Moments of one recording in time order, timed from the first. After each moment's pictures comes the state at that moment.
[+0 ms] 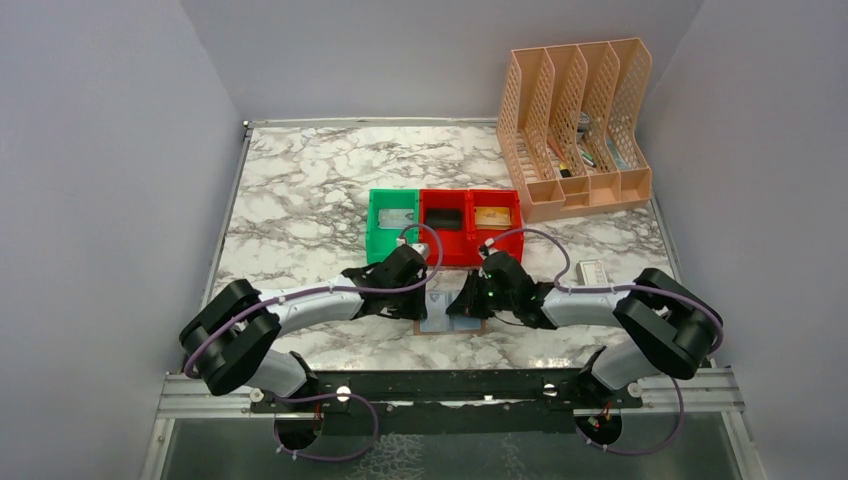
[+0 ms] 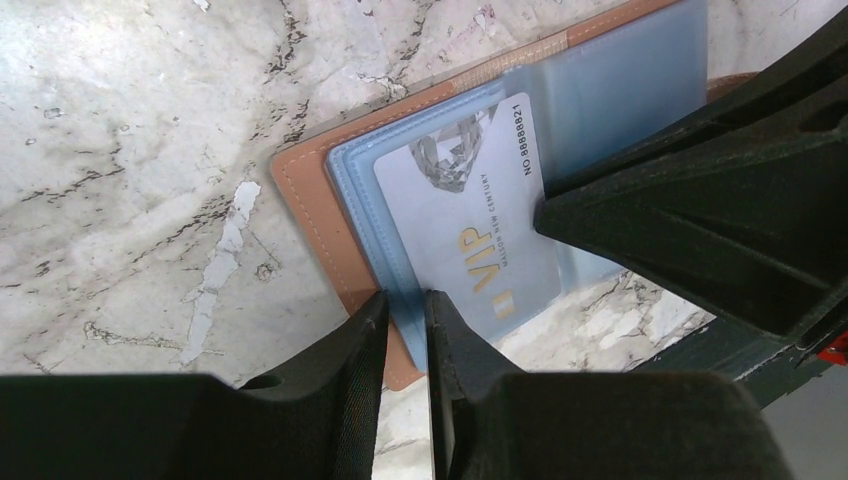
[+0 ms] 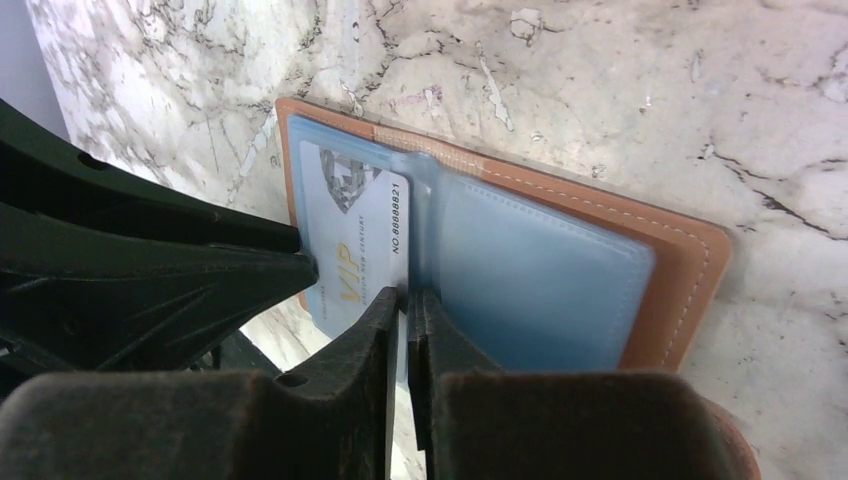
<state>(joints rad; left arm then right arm) -0.87 1.41 0.65 -0.22 0.09 -0.68 0.83 1.48 0.47 0.28 -0.17 0.93</state>
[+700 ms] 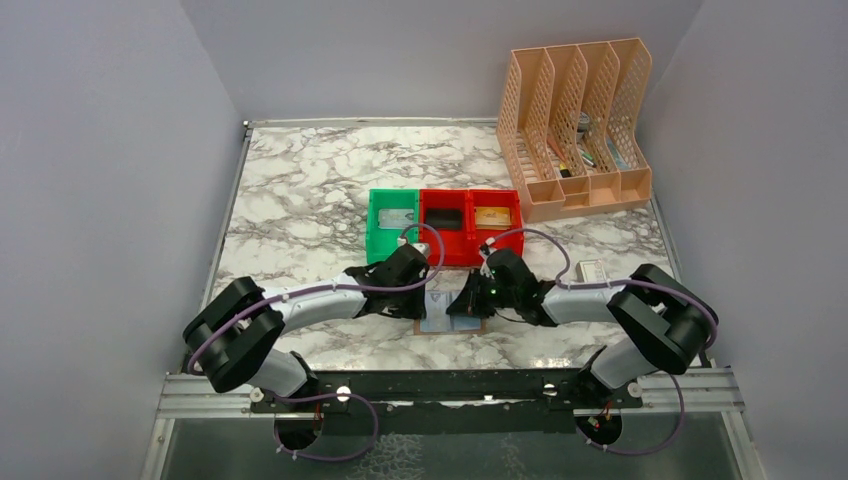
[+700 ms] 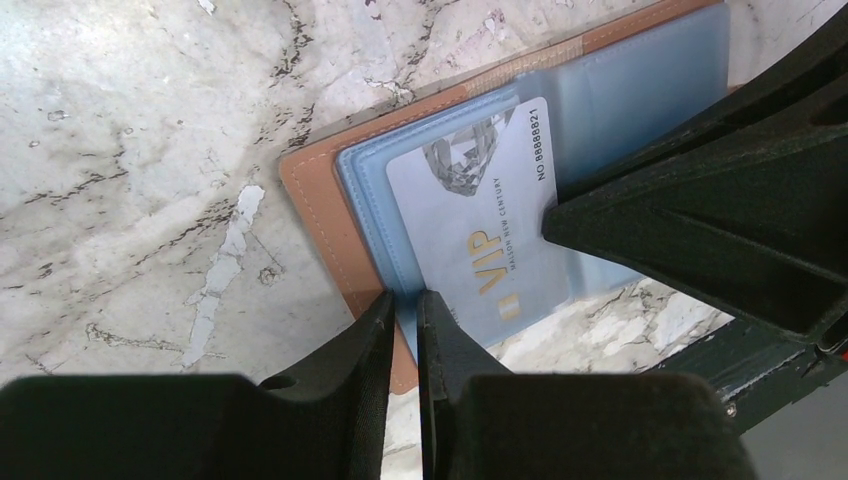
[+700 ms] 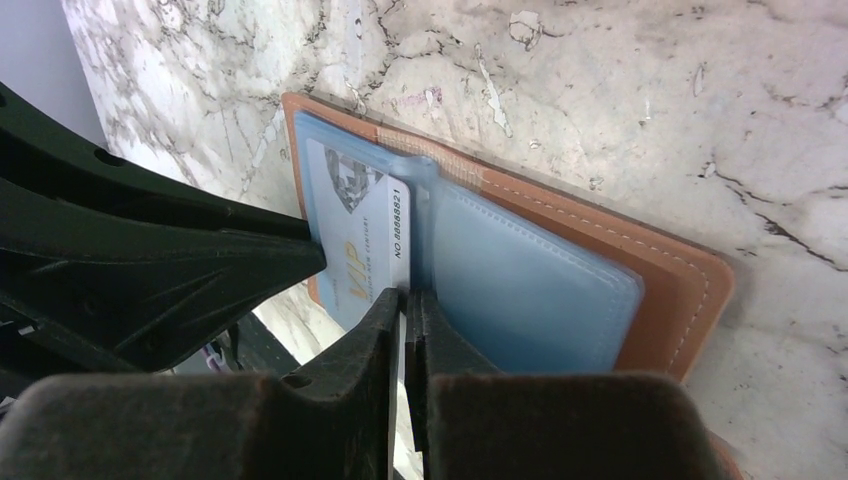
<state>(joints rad) -0.87 1.43 0.66 -0.24 0.07 -0.69 0.77 1.51 0.44 0.35 -0.29 0.94</state>
